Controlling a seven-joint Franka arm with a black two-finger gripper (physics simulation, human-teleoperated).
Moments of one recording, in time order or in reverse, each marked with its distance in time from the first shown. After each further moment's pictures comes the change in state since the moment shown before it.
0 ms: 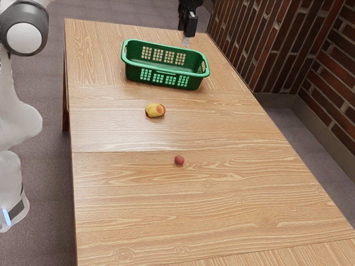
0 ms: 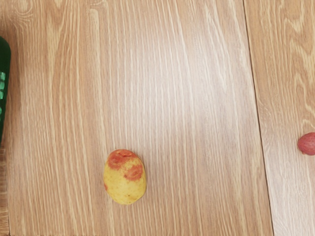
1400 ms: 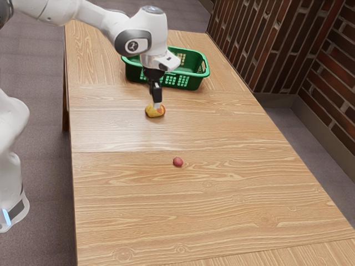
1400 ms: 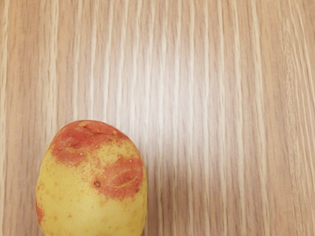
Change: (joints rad) arm 0.669 -0.301 -0.519 -1.005 0.057 0.839 -0.041
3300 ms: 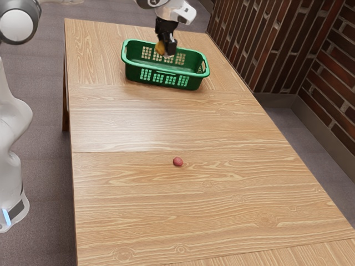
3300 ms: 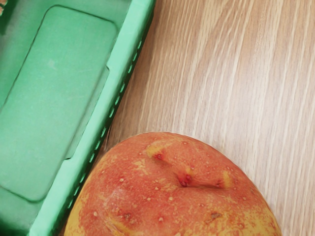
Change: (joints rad) arm -0.105 0.195 0.191 0.546 0.098 -0.341 -0.081
